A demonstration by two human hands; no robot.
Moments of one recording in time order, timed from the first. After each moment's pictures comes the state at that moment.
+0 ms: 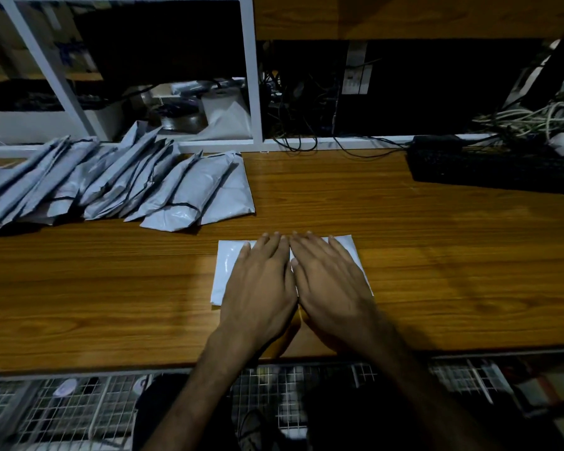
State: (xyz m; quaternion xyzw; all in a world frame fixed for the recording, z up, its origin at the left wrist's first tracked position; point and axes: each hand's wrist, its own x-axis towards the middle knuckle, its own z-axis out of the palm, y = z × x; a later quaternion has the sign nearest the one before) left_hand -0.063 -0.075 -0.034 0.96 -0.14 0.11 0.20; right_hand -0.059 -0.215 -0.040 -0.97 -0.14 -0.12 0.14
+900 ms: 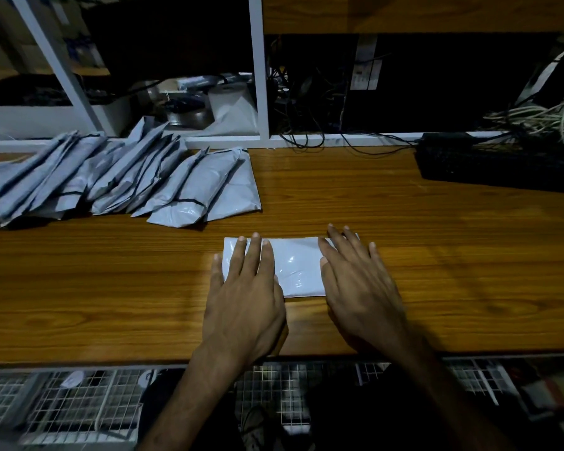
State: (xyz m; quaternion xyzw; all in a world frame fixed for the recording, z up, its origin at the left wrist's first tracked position) left_hand -0.087 -0.049 -0.039 0.99 -0.10 0.05 0.05; right_hand -0.072 -0.242 -0.042 -0.98 -0.09 -0.10 0.15
